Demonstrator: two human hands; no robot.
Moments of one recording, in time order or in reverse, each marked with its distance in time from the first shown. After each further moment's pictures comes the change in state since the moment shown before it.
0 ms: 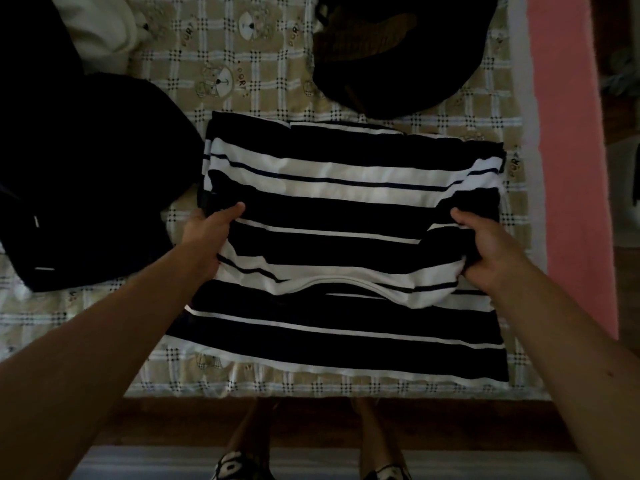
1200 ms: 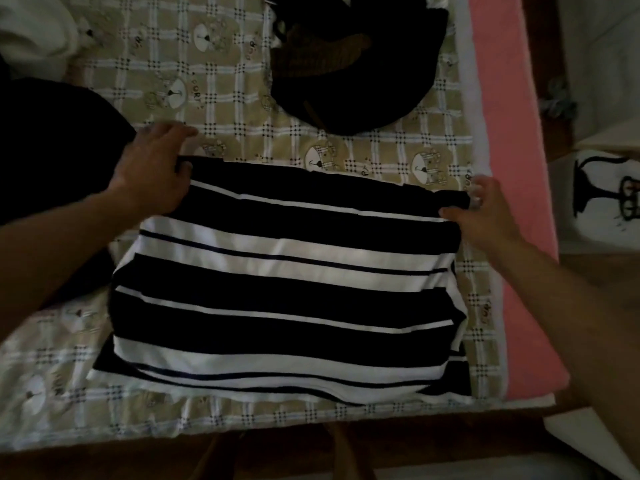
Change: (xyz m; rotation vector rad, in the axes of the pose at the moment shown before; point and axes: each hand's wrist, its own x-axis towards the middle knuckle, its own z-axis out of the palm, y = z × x) left_hand 0.058 0.087 0.016 1.308 -0.012 1.008; right_hand 0.037 -0.061 -0.042 -0.855 0.260 -0.503
